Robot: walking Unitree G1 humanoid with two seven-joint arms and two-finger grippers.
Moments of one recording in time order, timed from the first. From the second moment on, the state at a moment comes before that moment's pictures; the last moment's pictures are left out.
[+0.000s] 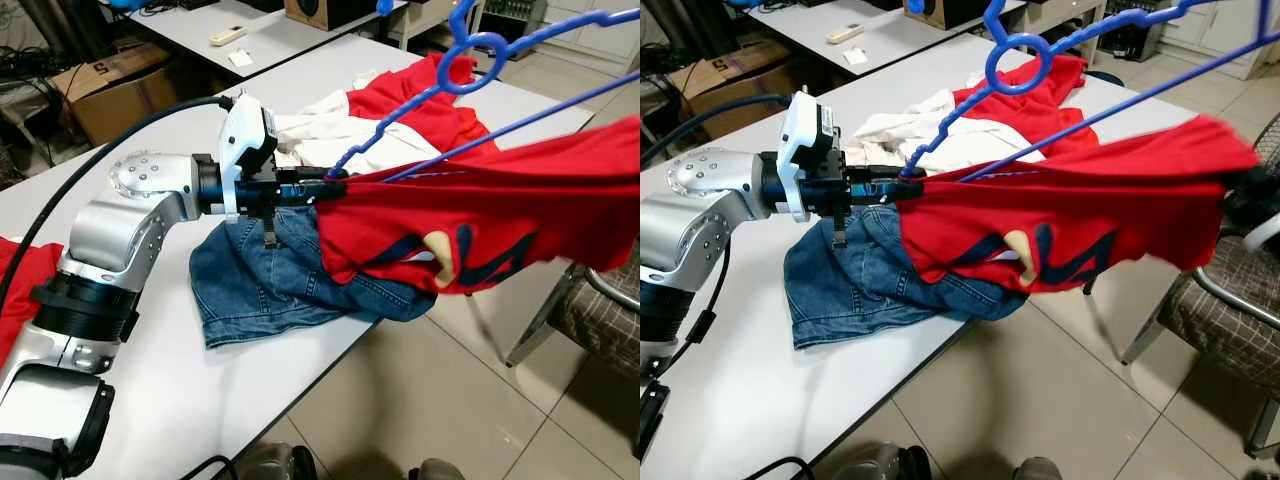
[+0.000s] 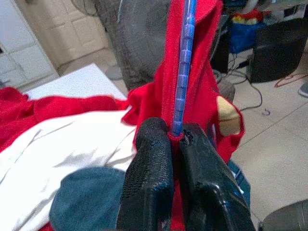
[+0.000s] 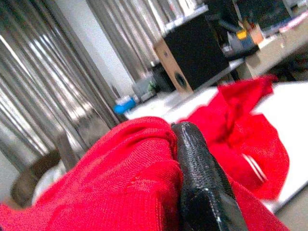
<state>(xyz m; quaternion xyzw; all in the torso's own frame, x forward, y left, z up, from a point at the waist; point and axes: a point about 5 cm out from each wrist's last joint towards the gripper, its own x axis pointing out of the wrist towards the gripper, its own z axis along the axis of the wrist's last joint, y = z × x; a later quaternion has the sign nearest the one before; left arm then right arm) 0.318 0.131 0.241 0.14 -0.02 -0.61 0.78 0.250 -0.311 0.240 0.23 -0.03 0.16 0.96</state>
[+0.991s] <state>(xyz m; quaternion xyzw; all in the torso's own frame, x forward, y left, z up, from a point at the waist) 0.295 0.138 0.225 0.06 0.06 -0.64 0.76 0.151 -0.268 0.189 0.11 0.13 0.25 0.95</state>
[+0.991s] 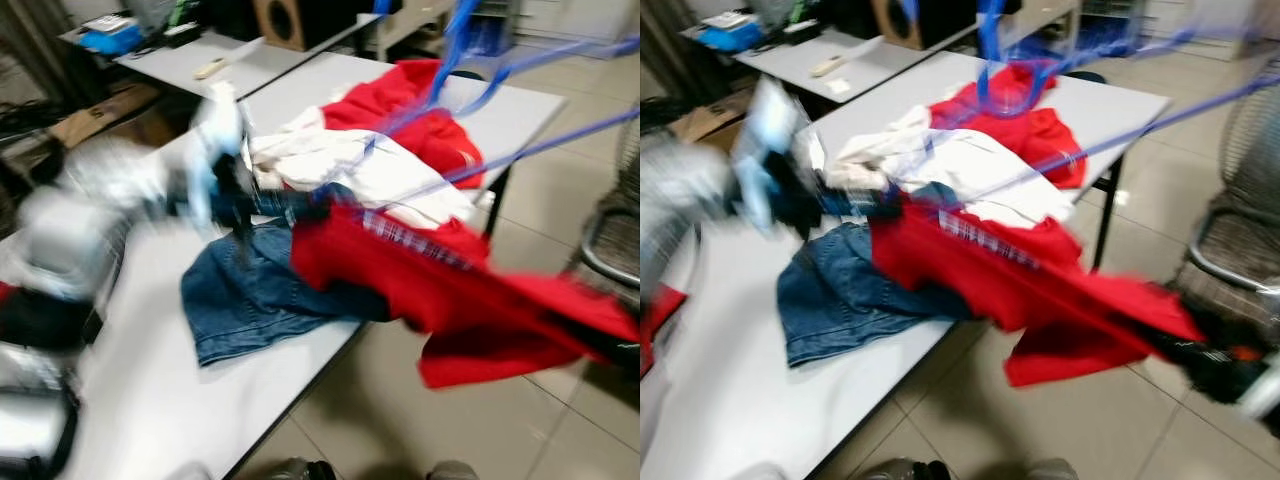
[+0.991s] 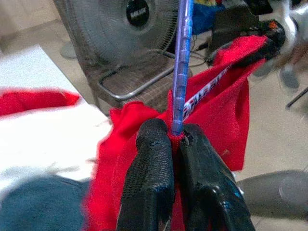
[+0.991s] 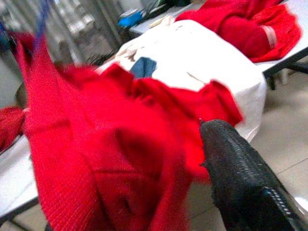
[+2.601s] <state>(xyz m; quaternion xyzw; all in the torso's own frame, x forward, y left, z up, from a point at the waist) 0.274 0.157 0.207 0.01 0.06 -0.43 0.90 0.204 -0.192 0.195 0.08 0.03 0.30 0.95</state>
